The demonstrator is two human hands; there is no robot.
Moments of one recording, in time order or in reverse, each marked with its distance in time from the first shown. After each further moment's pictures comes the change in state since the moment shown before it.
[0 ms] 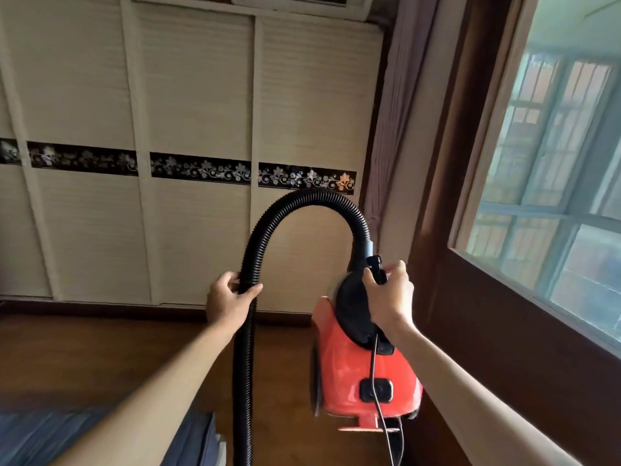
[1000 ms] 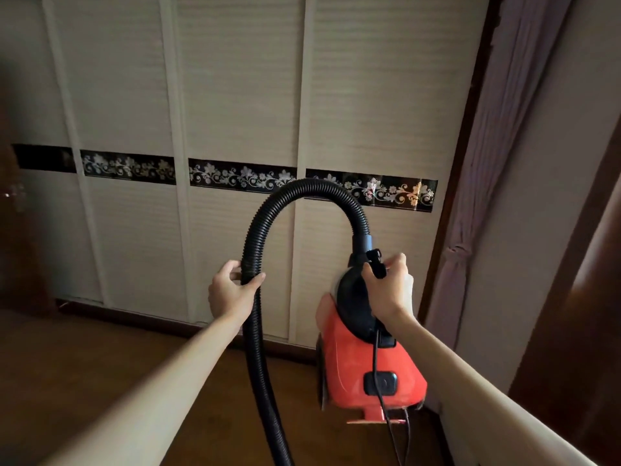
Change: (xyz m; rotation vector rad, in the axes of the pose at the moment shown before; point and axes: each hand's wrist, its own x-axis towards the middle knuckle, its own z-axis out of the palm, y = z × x) left_hand 0.364 -0.074 0.185 0.066 0.295 -0.013; right_hand 0.363 0.021 0.311 0.170 -0.227 -0.098
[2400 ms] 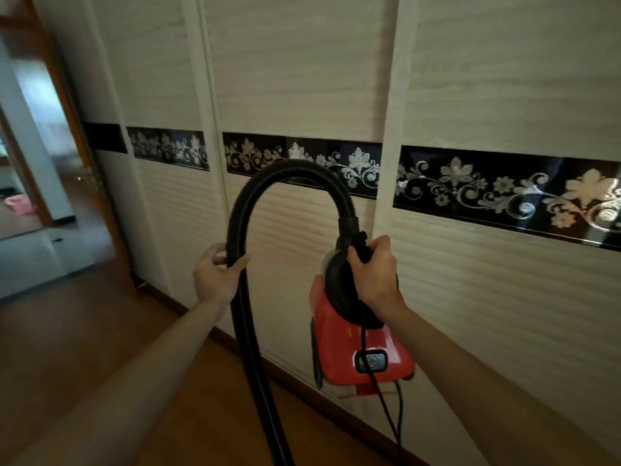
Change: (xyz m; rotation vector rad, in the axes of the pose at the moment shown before) left_hand 0.540 -0.210 0.326 0.163 0.268 -0.060; right_hand 0.561 0.135 0.498 0.163 -0.376 -0.186
